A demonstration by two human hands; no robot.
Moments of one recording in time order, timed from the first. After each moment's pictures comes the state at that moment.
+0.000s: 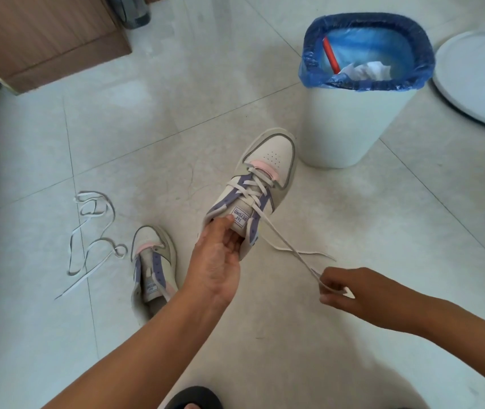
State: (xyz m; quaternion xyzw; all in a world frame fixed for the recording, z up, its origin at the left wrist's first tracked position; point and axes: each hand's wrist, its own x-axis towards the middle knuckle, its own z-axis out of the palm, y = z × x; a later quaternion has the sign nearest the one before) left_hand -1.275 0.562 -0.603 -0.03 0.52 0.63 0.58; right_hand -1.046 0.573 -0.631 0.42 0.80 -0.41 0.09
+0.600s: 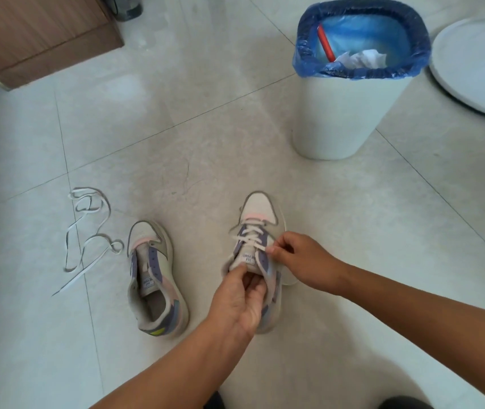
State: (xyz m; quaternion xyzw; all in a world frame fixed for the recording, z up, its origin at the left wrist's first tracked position) left_hand -1.237 0.527 -0.637 -0.24 0.53 0.56 0.59; right_hand -1.127 0.588 -0.660 0.53 0.64 -0.56 -0.09
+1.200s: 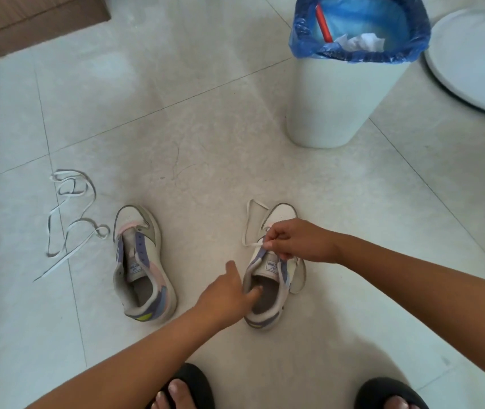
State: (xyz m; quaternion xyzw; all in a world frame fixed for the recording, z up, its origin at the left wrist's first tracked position) left_hand -1.265 0.498 -0.687 0.49 0.74 -0.09 0.45; right_hand -1.109 0.614 -0.672 0.44 0.62 -0.65 0.02
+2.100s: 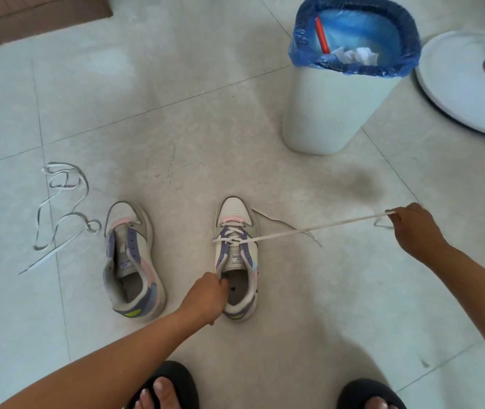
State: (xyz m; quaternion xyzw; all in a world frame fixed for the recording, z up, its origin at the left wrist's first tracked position) left_hand -1.275 0.493 -0.707 0.39 0.78 -0.03 0.50; right_hand -0.920 0.657 -0.707 0.69 0.71 -0.11 0.06
